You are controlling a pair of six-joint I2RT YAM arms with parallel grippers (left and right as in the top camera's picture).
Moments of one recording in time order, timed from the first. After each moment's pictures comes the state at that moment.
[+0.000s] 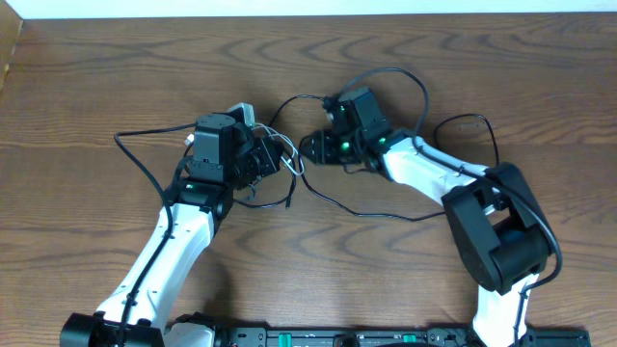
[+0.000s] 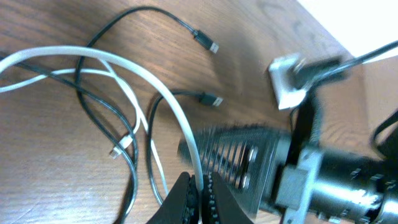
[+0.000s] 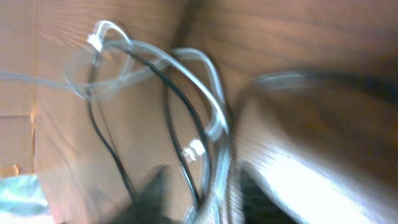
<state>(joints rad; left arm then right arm) -0.19 1.35 0.77 -0.16 0.39 -0.62 0.53 2.02 1.24 -0.11 -0.51 0.60</state>
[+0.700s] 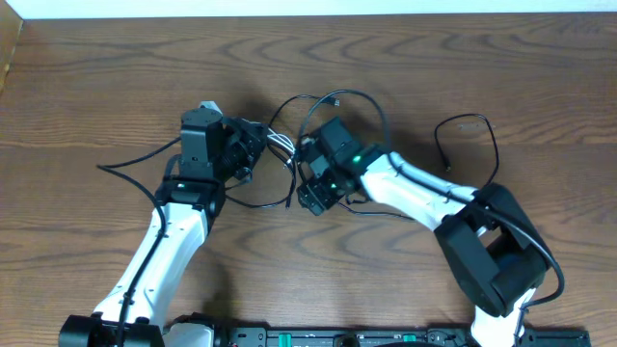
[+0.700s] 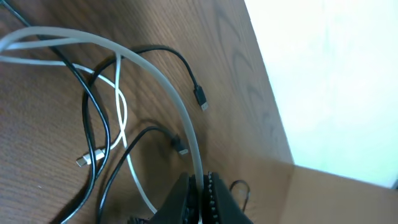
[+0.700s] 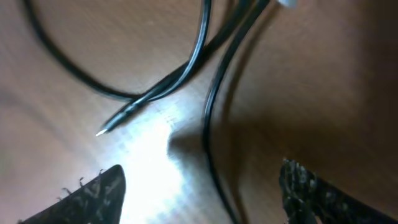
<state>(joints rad) -0.13 1.35 0.77 -0.06 0.31 -1.18 0.71 1.96 1.24 -0.46 -0.24 0.01</state>
